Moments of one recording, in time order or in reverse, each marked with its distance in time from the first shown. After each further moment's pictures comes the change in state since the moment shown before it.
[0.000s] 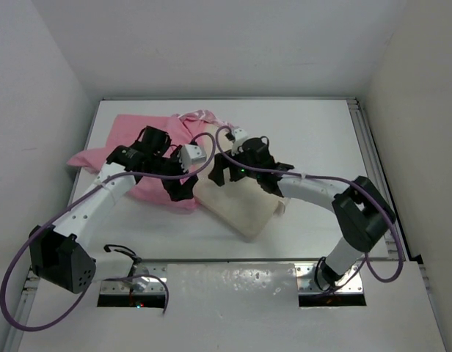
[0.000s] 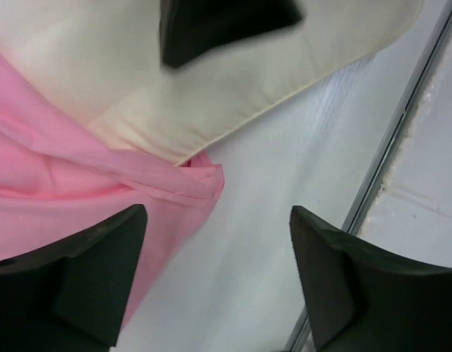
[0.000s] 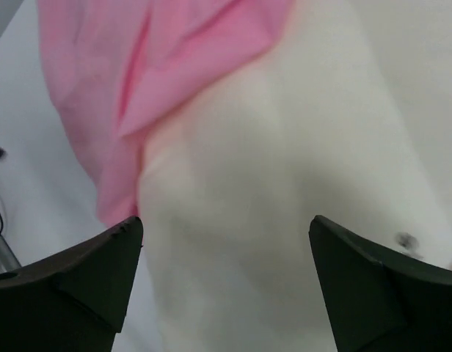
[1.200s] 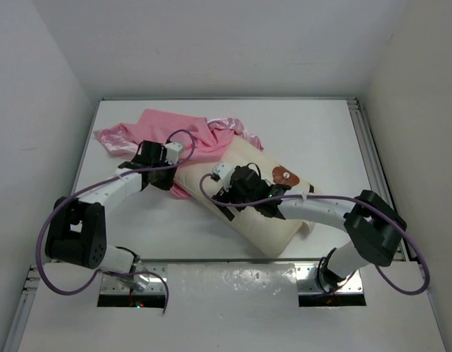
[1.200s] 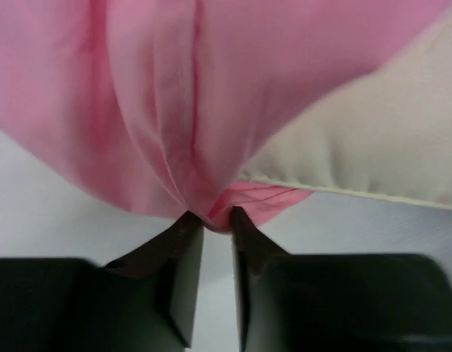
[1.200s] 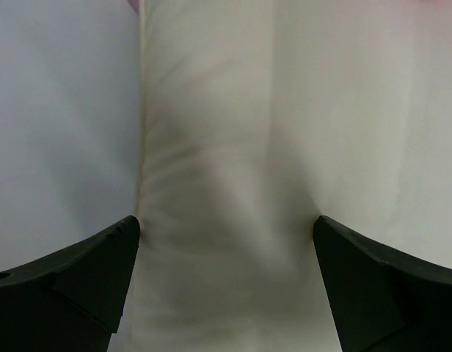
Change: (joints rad) left arm 0.148 0.164 -0.308 0.511 -0.423 -0.417; right arm 0.184 -0.158 -0.158 -0.249 0.205 -0.391
